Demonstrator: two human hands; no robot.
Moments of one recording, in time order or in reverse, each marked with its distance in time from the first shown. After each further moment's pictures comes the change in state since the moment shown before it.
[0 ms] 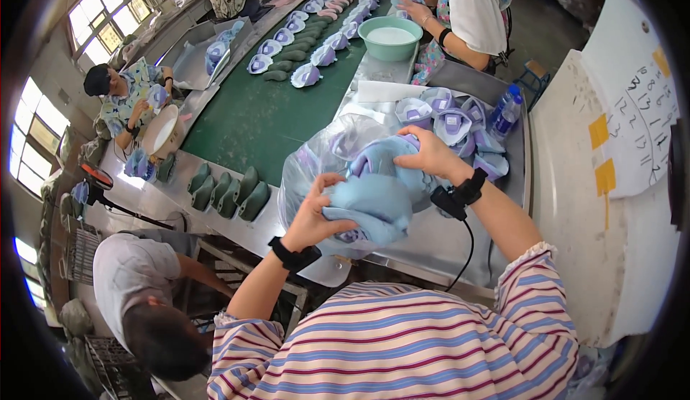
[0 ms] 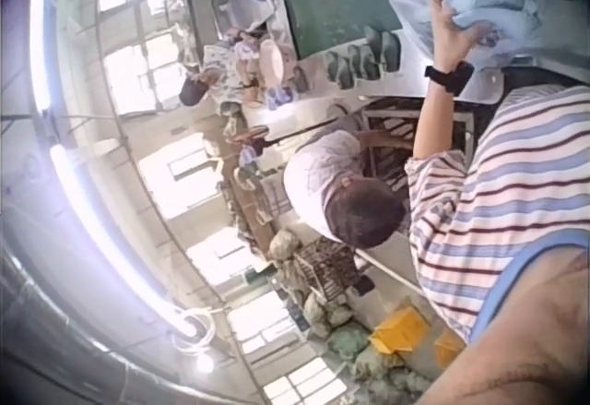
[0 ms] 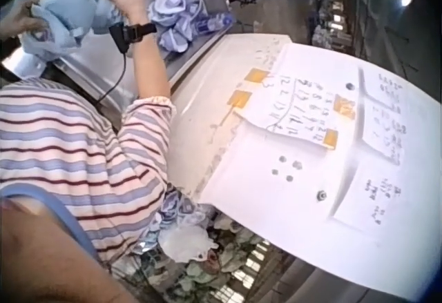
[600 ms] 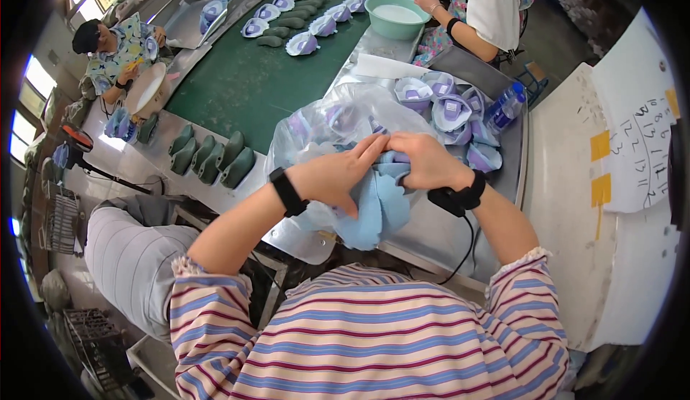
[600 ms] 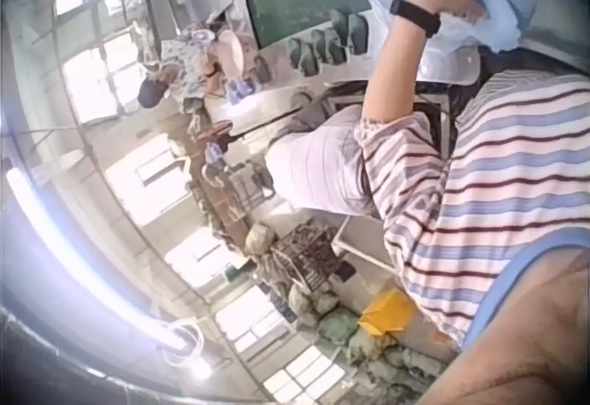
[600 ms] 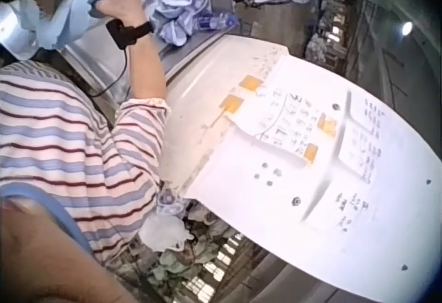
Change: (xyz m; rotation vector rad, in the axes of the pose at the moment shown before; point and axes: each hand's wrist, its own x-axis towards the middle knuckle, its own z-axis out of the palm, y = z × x) left_hand 0.053 0.026 -0.016 0.427 -0.491 0.187; right_hand -0.015 -0.031 0.020 -0.426 -0.306 -0.447
